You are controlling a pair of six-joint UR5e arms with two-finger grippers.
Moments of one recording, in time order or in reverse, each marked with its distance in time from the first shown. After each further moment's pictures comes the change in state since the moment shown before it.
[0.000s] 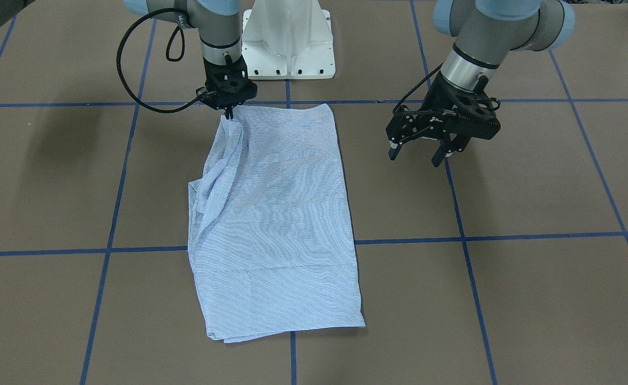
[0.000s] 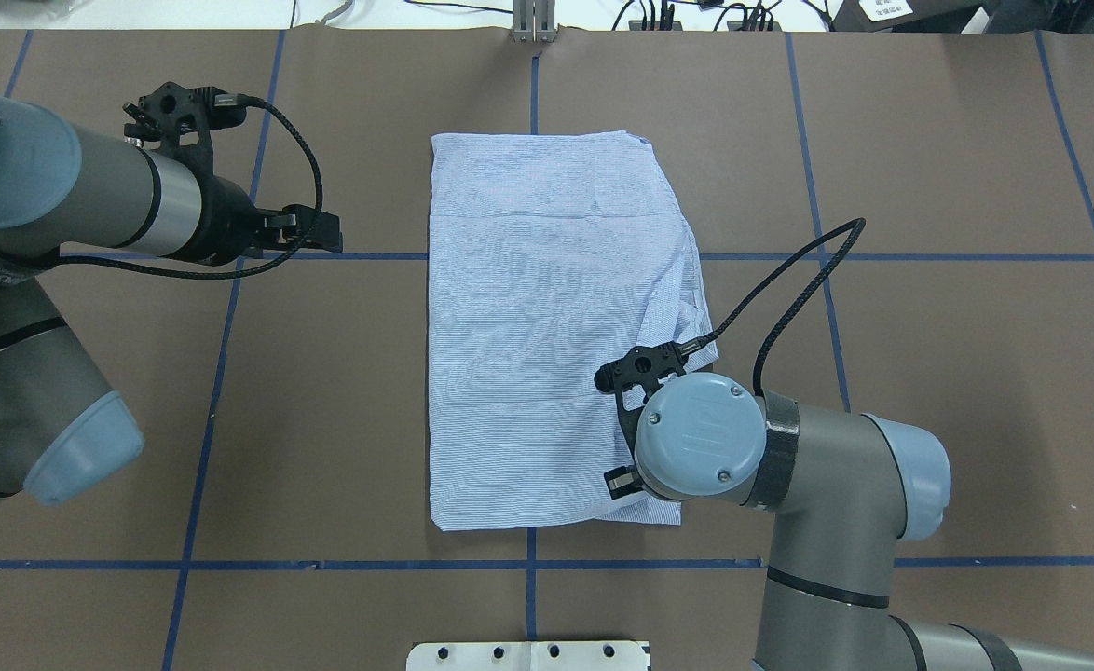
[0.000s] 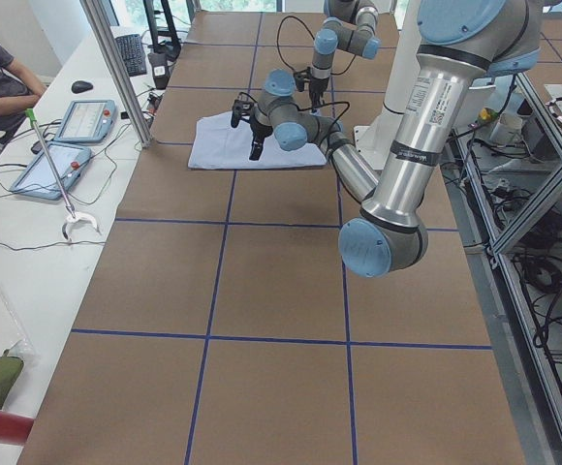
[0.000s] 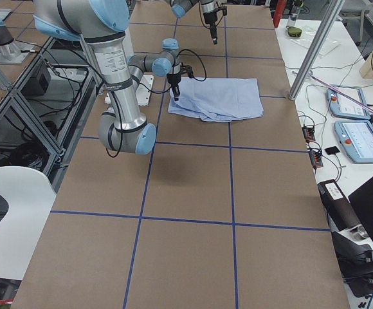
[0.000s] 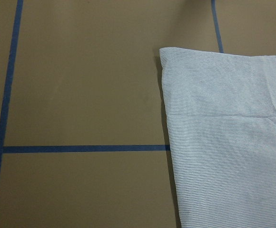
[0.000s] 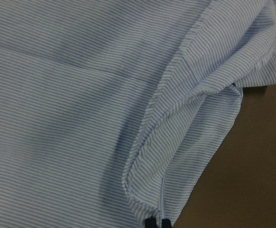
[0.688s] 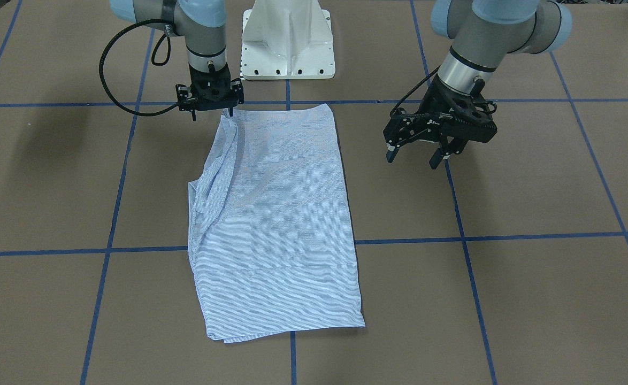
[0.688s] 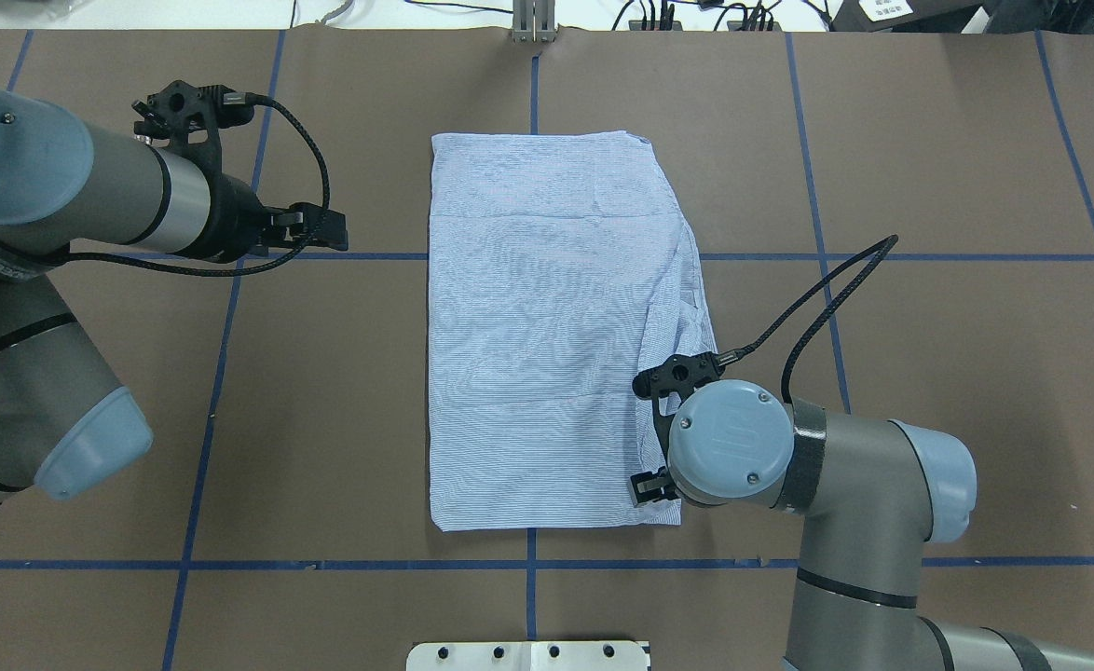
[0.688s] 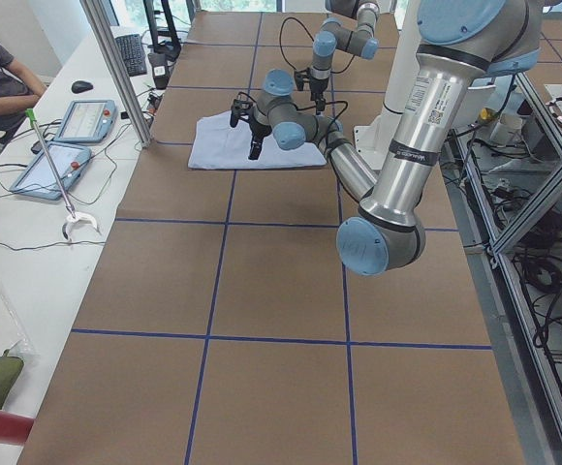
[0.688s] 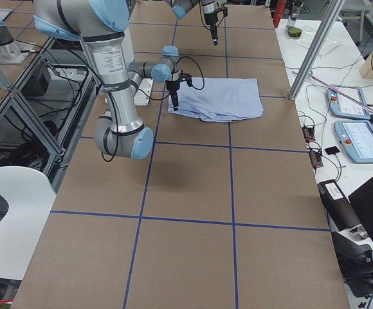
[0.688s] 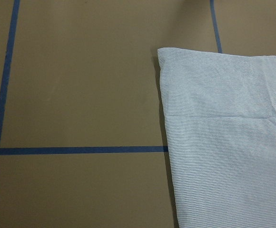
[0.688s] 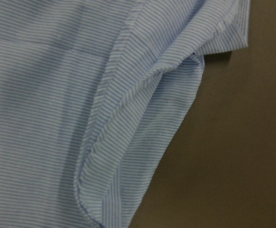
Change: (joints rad) left arm 0.001 -0.015 0.016 0.000 0.000 0.003; right arm 0.002 -0.074 0.009 0.006 0.008 0.055
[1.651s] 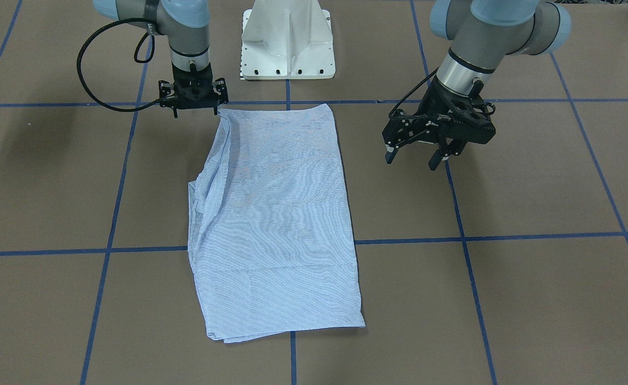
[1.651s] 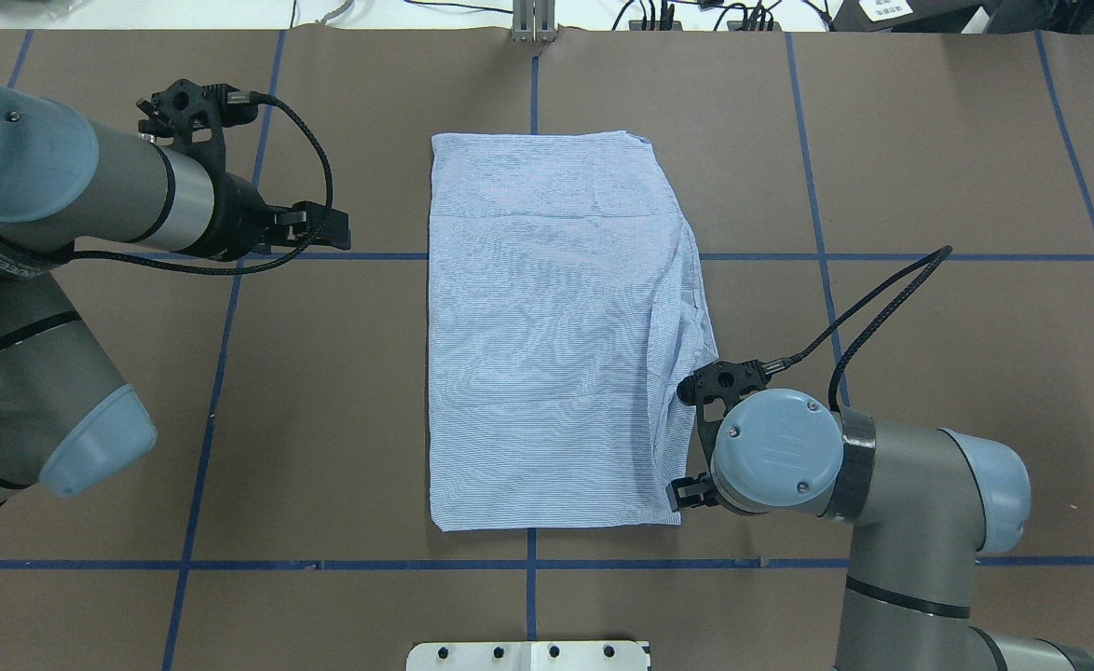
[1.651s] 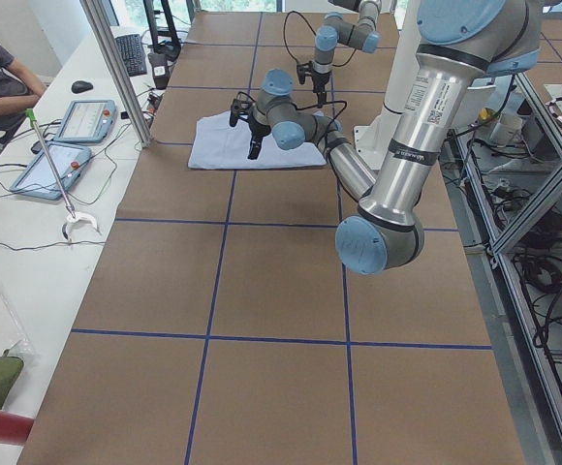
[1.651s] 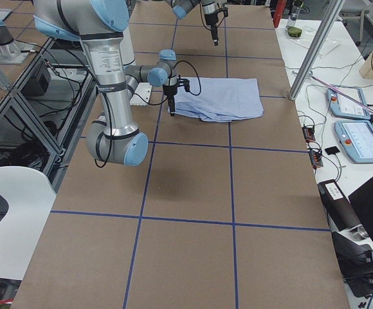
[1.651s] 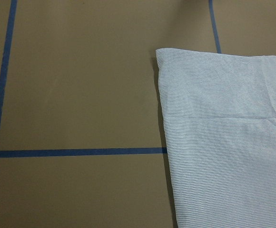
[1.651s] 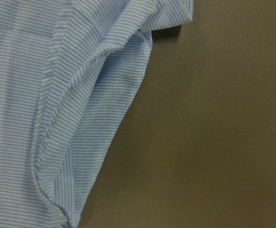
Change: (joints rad) left arm 0.000 -0.007 0.007 0.000 0.000 0.006; right arm 0.006 -0.088 0.090 -0.006 0.008 0.037
